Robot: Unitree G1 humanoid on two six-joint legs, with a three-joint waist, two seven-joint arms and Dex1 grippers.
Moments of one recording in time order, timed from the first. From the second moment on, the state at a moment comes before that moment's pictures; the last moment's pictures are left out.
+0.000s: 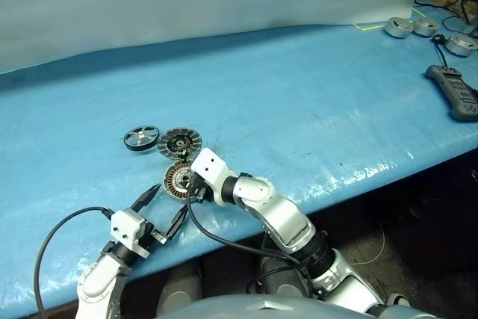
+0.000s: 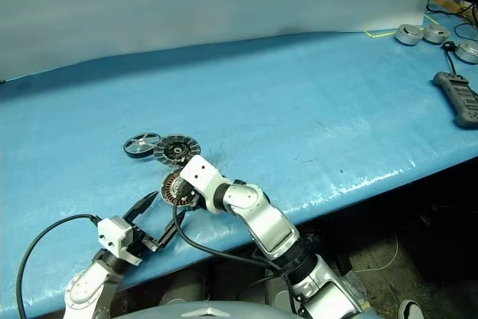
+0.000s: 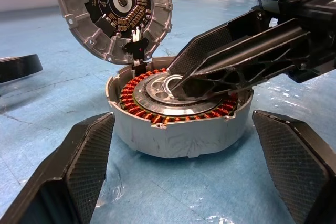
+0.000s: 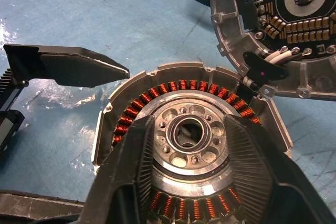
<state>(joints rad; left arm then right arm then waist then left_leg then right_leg) 0.42 0.28 0.05 0.01 -0.29 -0.47 -0.69 -0.33 -0.02 0.58 -0.11 0.00 0.64 0.48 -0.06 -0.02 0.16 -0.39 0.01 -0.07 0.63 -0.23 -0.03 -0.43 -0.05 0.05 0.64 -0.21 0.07</state>
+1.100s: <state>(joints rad) 0.41 0.28 0.05 0.03 -0.29 -0.47 -0.70 -0.29 0.00 0.57 -0.15 0.05 0.68 0.41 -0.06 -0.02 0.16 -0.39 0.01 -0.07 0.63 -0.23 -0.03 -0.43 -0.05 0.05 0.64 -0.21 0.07</state>
